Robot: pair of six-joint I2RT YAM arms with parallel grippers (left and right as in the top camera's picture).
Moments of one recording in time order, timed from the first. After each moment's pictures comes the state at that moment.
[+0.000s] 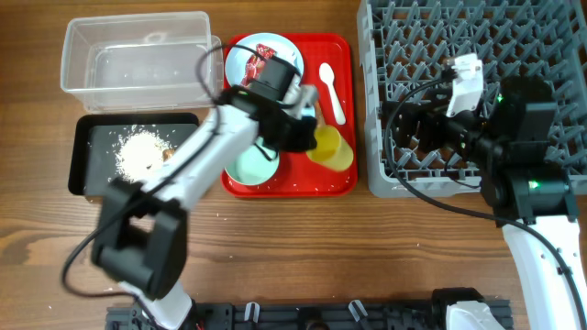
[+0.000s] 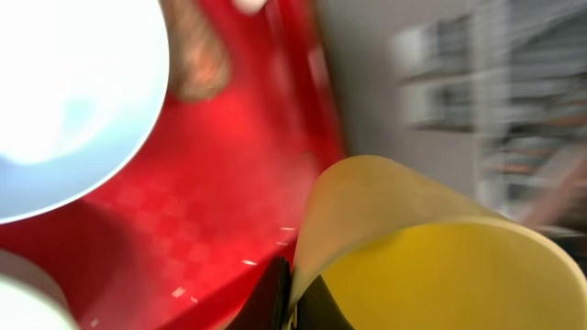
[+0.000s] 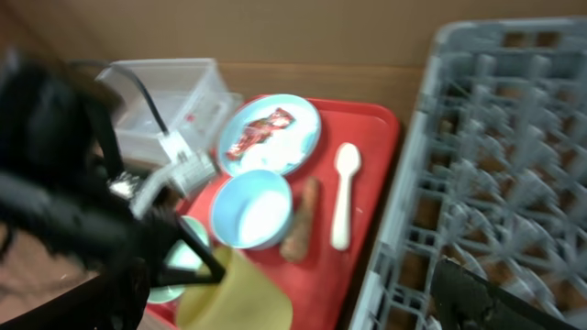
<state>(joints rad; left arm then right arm) -0.46 1.82 1.39 -0.76 0.54 -0.29 0.04 1.11 1.08 -0.54 -0.52 0.03</state>
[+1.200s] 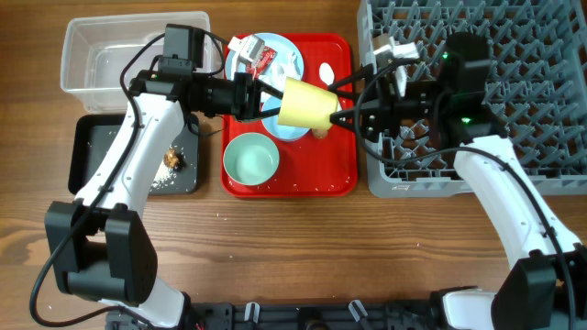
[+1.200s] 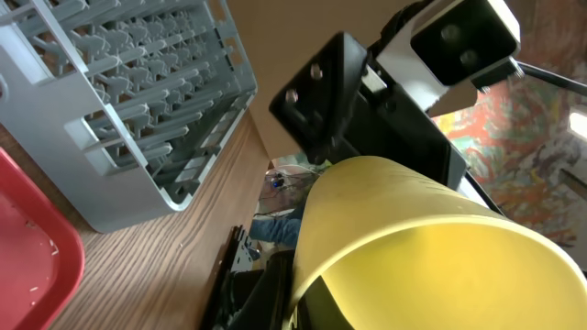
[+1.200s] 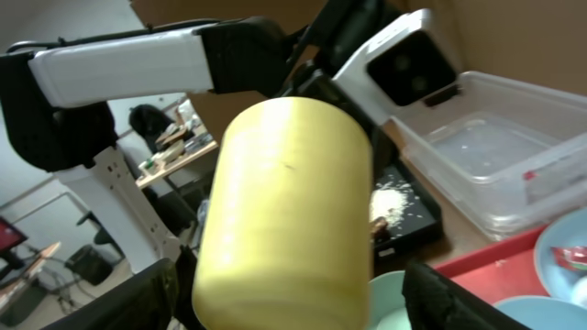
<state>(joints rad) -0.16 1.75 1.40 -0.69 1.43 -0.20 0.15 1.52 1.08 0.09 -1.42 0.13</state>
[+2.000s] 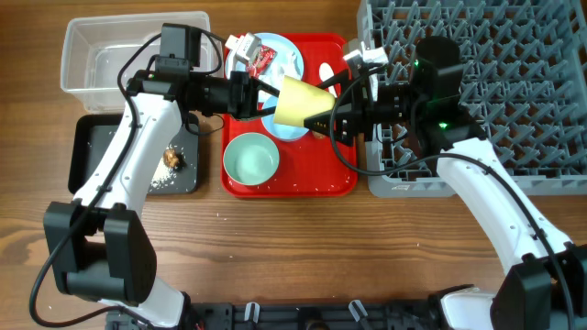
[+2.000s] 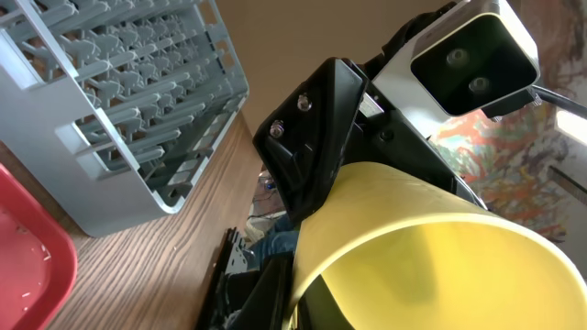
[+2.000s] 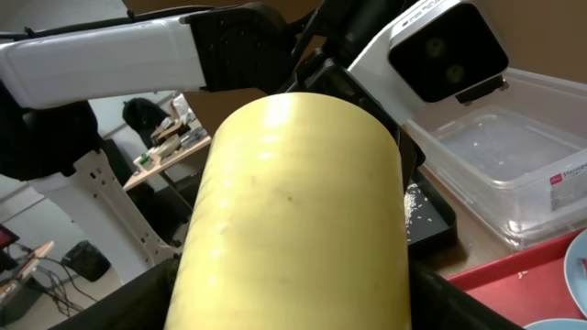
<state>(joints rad) -0.15 1.75 1.40 -0.68 1.46 -0.20 0.26 1.52 1.08 0.14 -1.31 0.19</state>
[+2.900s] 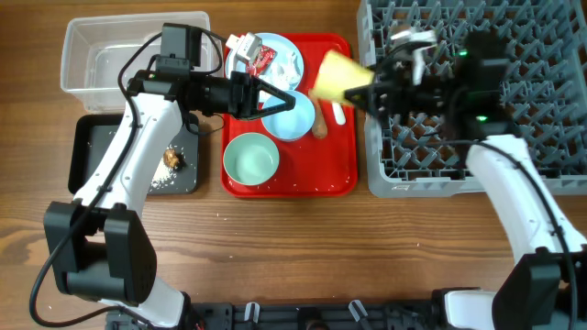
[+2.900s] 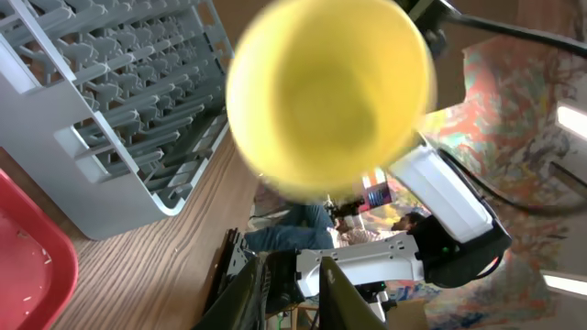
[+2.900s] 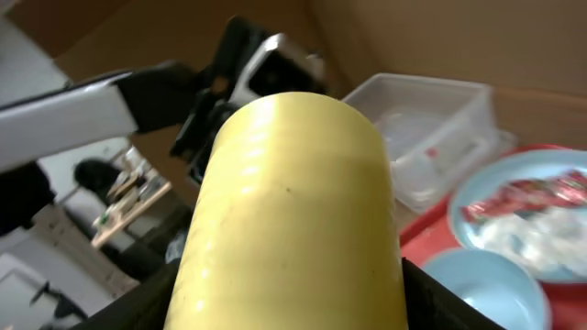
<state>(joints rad) -0.15 1.75 1.40 -0.67 1.46 -0.19 0.02 1.52 1.08 0.06 -1.31 0.24</state>
